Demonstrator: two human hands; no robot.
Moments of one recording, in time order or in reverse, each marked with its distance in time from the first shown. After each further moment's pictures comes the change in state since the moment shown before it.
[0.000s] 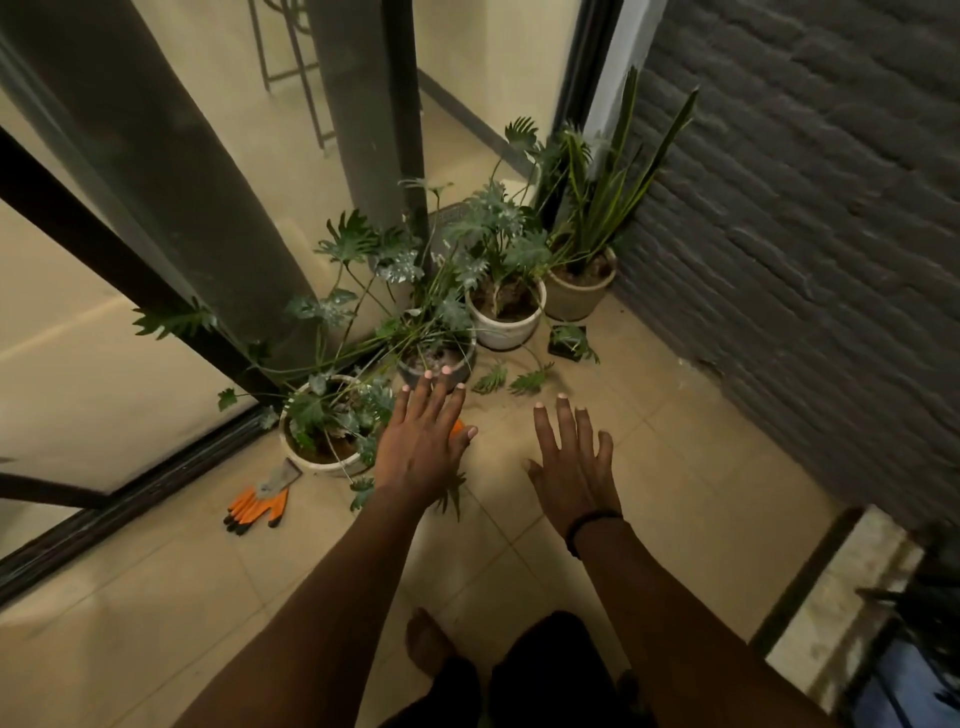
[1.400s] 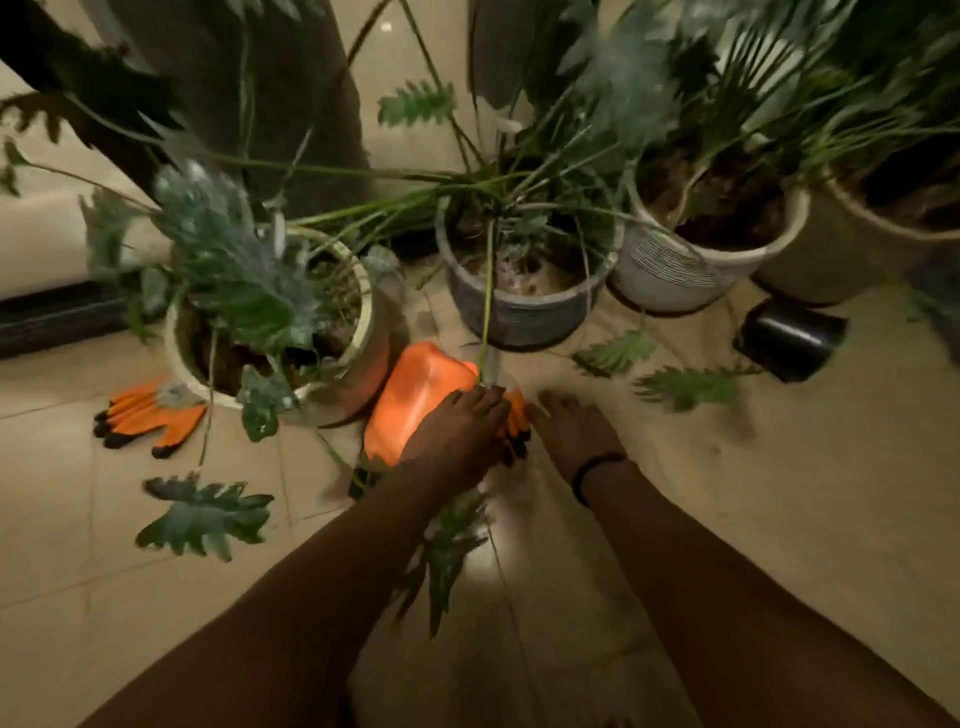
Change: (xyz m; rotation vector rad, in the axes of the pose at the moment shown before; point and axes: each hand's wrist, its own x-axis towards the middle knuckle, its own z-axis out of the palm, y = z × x) left_hand 0.248 -0.060 0.487 -0.154 -0.104 -0.030; right_hand 0.344 -0.049 0.495 -0.216 -0.355 -0.654
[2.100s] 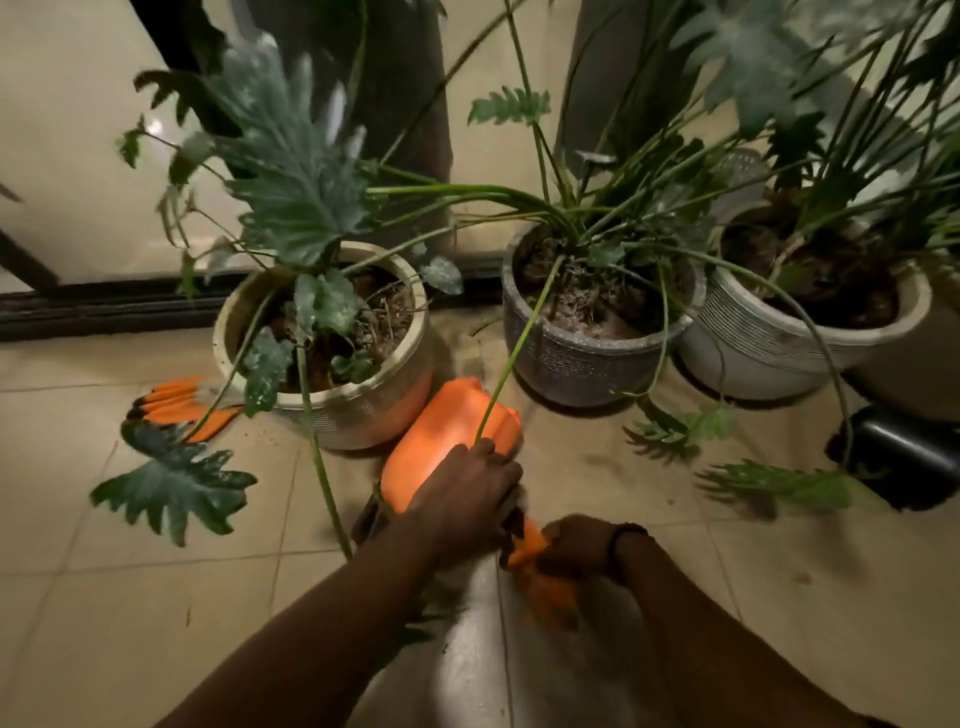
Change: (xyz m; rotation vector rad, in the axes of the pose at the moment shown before) left_hand 0.005 -0.016 0.059 0.060 0.164 -0.159; right_hand 0.065 -0.005 0.079 0.689 -0.486 -0.137
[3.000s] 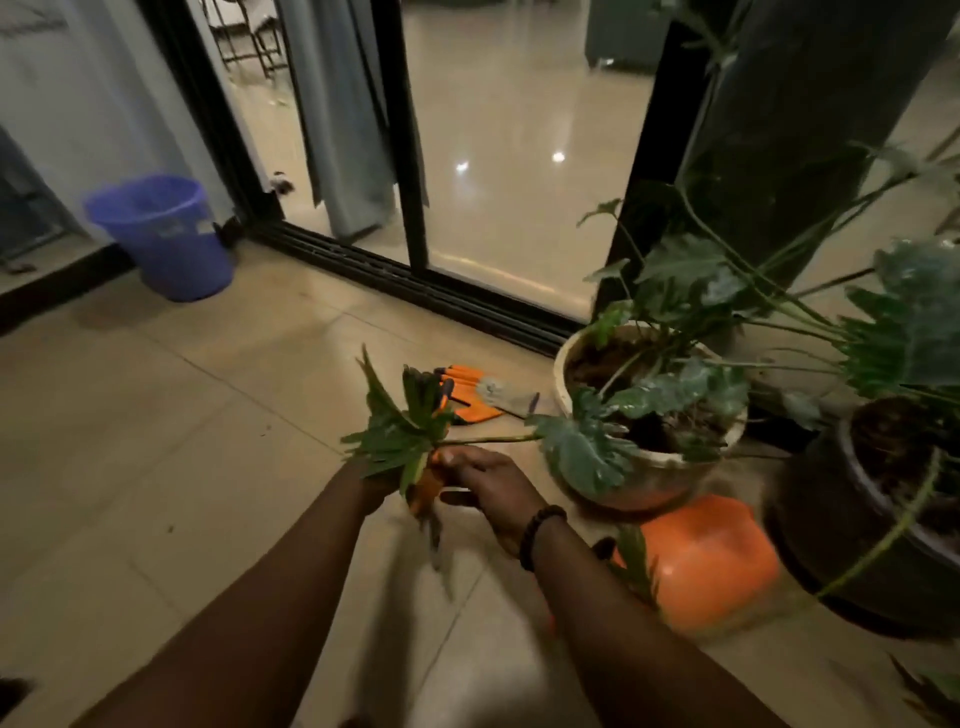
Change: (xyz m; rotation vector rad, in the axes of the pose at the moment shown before) left_hand -0.296 -0.156 -0.071 -1.403 0.764 -1.203; right_hand 0.026 -0.351 0.151 0.605 -0.199 -0.666
